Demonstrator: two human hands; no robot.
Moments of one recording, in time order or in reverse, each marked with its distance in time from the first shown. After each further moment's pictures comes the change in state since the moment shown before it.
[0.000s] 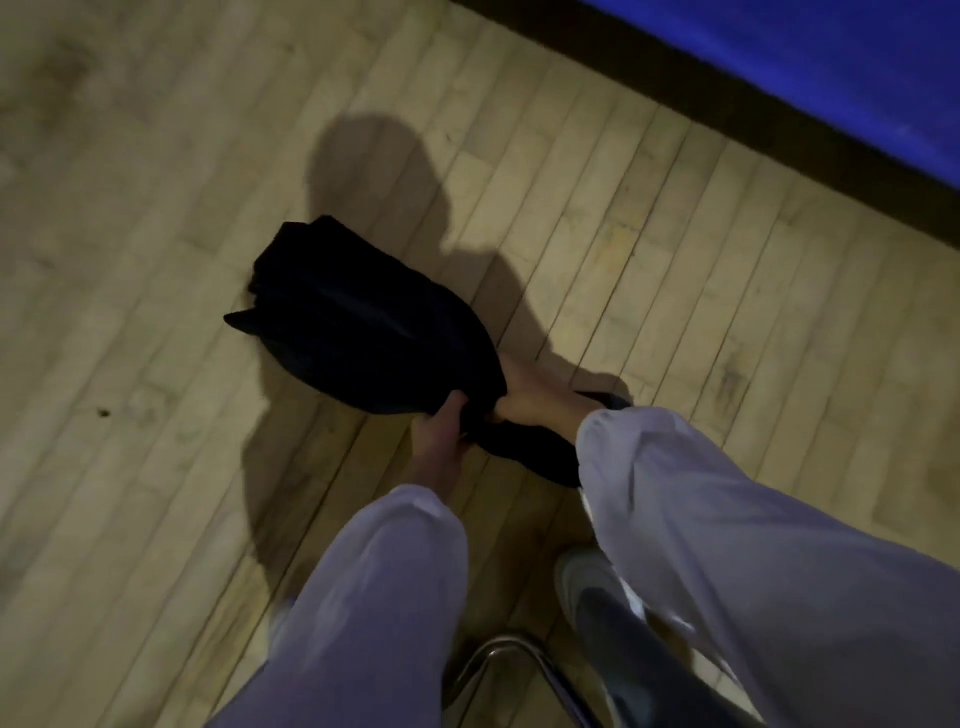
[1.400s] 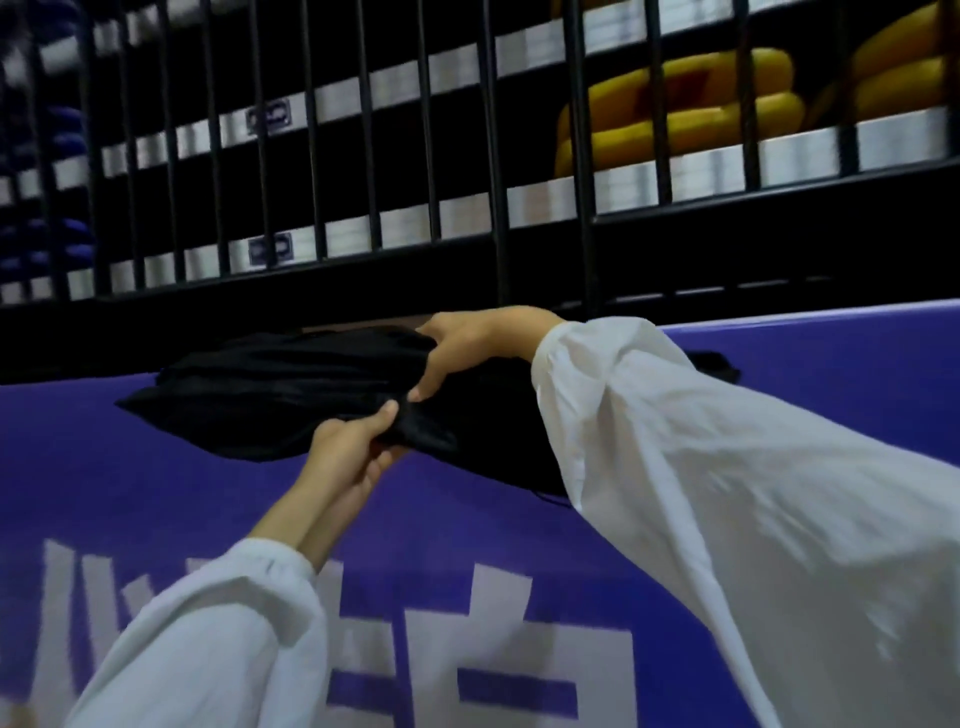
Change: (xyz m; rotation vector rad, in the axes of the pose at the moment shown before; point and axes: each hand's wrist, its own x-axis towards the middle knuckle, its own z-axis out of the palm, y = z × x) left_hand -0.987 0.887 0.153 -0.128 -0.911 1.305; right_hand -0.767 -0.974 -0.718 -0.682 0.954 -0.572
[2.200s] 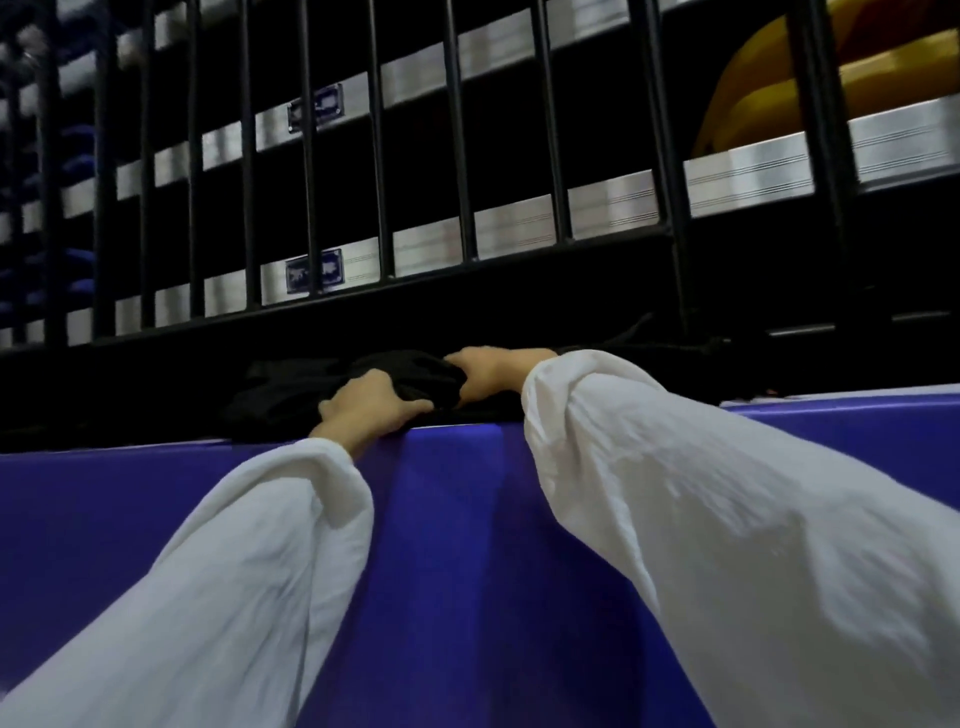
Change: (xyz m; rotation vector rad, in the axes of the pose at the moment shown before) left_hand 0.354 0.037 -0.112 1.614 0.162 0.186; right_hand 0.348 0.079 0.028 -0.211 0.105 0.027
